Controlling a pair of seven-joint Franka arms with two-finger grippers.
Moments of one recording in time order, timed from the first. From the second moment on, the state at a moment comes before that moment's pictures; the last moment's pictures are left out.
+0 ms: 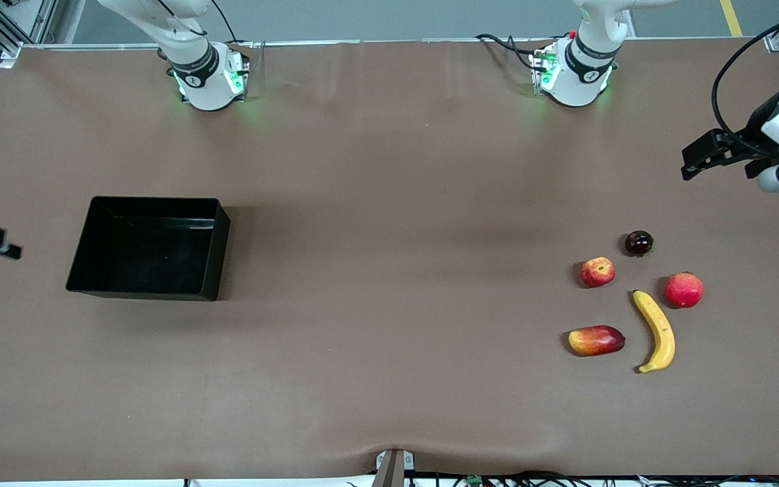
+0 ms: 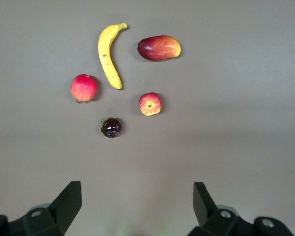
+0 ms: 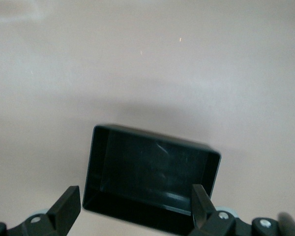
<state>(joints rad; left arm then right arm) 0.05 0.01 -0.13 -1.52 0.02 1.50 -0.10 -0.06 0.34 -0.10 -1.18 0.14 1.48 -0.32</state>
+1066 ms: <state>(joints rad) 0.07 -0.01 -0.14 -1.52 0.02 1.49 -0.10 0.03 -0.02 -0.11 -1.60 -0.04 1.62 -0.30</state>
